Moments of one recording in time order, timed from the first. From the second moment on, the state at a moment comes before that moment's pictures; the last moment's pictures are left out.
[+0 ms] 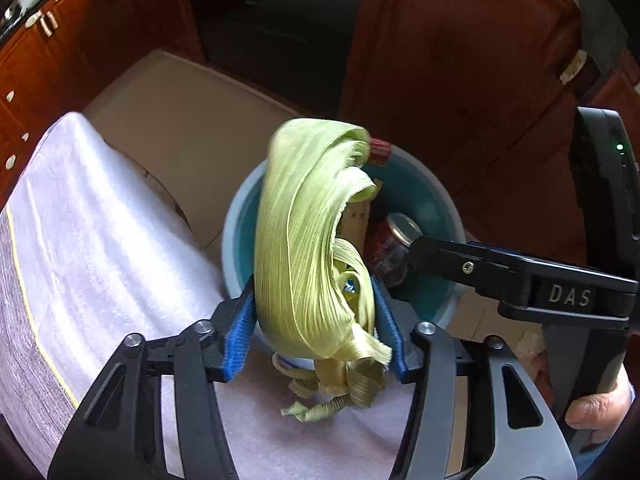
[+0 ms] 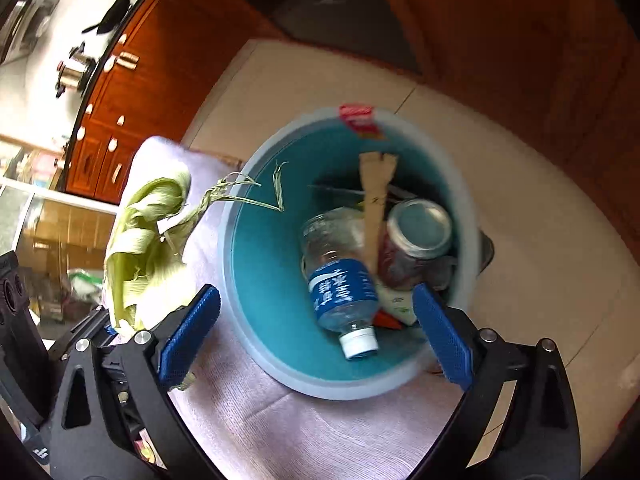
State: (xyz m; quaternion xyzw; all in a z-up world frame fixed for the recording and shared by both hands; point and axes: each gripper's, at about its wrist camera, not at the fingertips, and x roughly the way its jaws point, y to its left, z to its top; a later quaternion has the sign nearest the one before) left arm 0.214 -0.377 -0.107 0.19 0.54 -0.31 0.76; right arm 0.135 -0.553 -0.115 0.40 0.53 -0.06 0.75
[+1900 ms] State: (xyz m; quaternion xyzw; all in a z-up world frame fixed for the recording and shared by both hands) left arm 0.096 -0.197 -0.010 0.14 0.44 -0.27 0.84; right arm 0.012 -0.420 0.009 0.19 0.53 -0.11 0.82
